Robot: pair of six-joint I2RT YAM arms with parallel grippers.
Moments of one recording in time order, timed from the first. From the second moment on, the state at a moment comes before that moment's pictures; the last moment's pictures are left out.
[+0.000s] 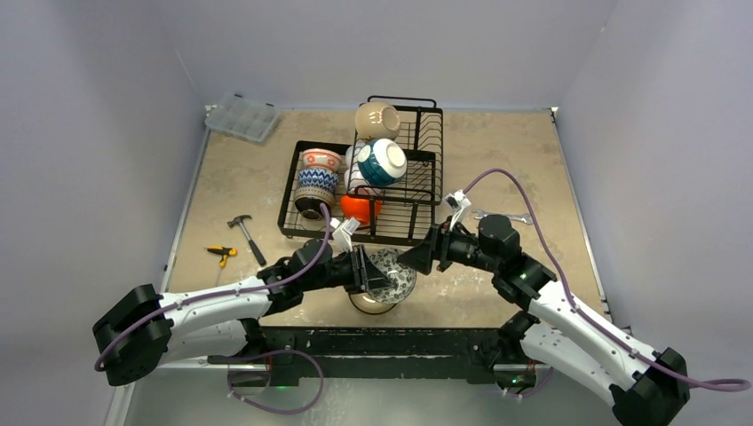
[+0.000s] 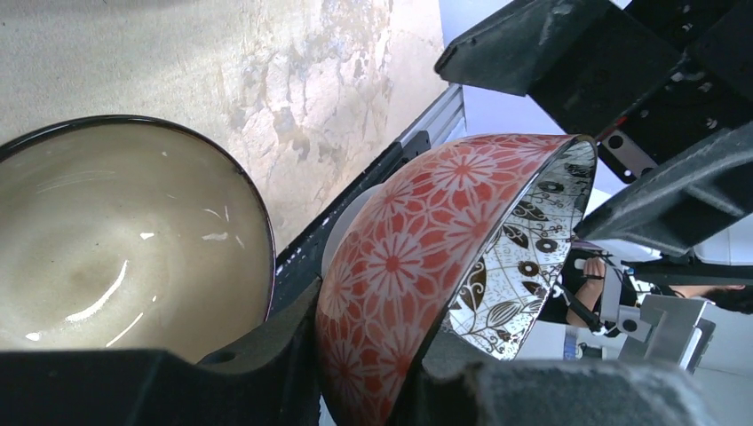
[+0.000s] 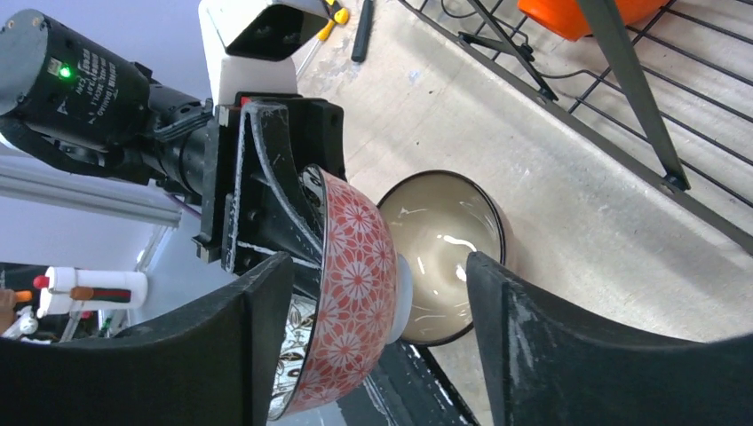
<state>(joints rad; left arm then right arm) -0.97 1.07 0.39 0.33 0.26 -1.14 0.66 0.76 0.52 -0.07 -0.46 0.64</state>
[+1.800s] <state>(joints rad) -0.93 1.15 0.35 0.59 0.34 -1.38 0.66 0.82 0.48 -0.09 -0.36 0.63</state>
